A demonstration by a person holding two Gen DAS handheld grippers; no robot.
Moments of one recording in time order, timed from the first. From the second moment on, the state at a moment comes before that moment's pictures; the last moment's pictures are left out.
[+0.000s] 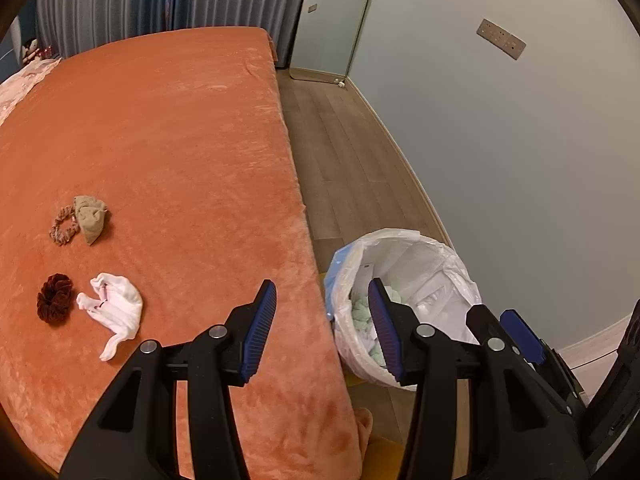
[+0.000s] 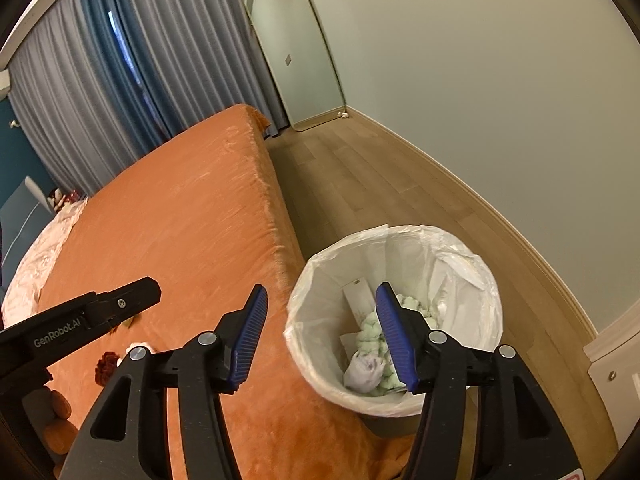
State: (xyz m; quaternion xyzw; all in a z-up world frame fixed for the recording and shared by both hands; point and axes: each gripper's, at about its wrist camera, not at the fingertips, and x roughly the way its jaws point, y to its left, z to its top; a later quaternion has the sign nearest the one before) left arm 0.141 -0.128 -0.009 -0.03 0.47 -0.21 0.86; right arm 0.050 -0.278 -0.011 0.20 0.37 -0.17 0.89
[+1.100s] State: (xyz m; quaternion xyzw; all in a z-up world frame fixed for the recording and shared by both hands) left arm 0.142 0.053 -0.030 -0.11 0.48 -0.09 0.87; right arm 0.089 -0.112 -0.014 0.12 0.41 -0.06 0.90
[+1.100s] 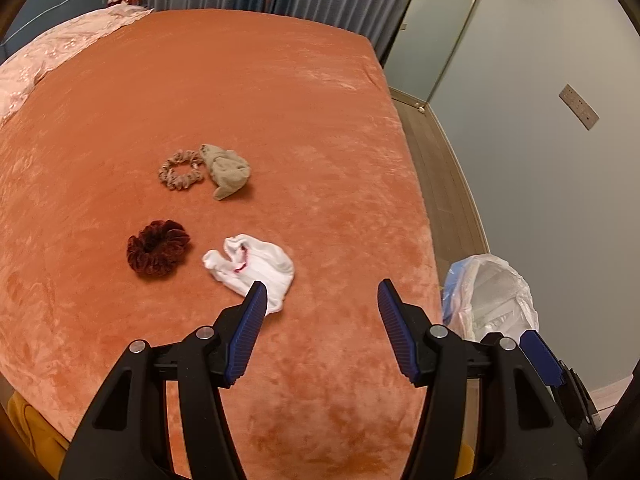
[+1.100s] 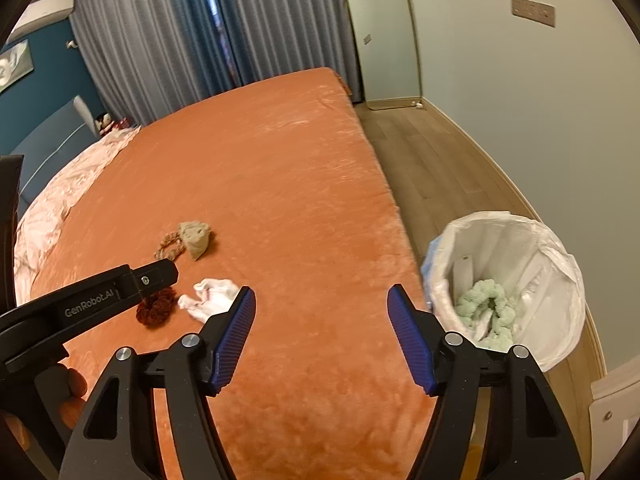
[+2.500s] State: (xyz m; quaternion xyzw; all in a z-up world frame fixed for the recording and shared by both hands) left arm 0.234 0.245 -0.189 -0.22 0.58 0.06 0.78; right arm 0.229 0.024 -0.166 0.11 0.55 0.00 0.83
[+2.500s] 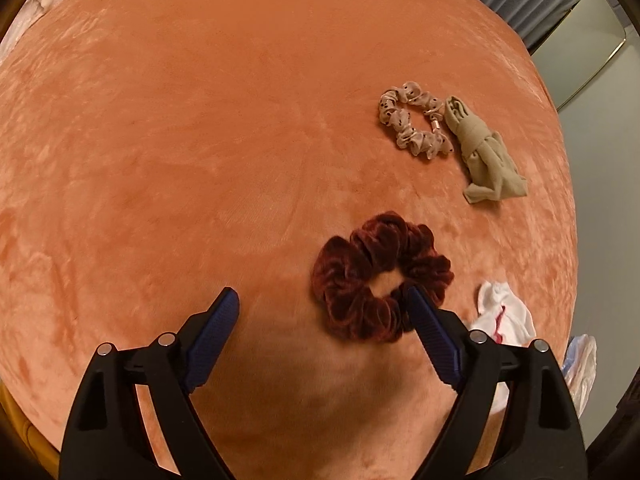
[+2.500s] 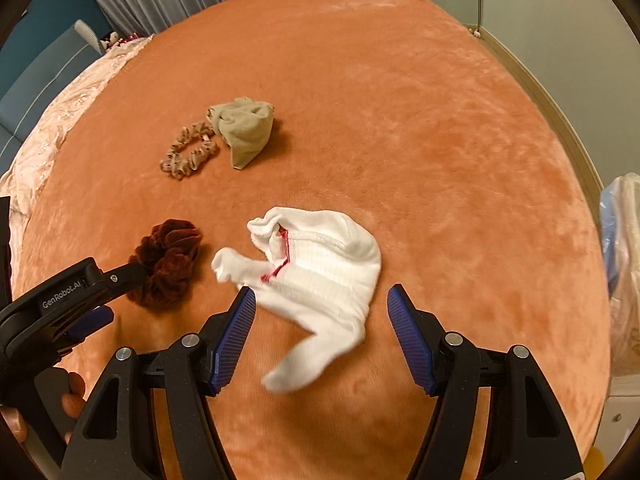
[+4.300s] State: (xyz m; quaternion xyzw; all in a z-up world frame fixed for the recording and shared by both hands) left arm 0.115 -0.089 -0.010 0.00 0.46 -0.19 0.87; right arm 0.058 -0.211 -0.025 0.22 0.37 -0.10 0.90
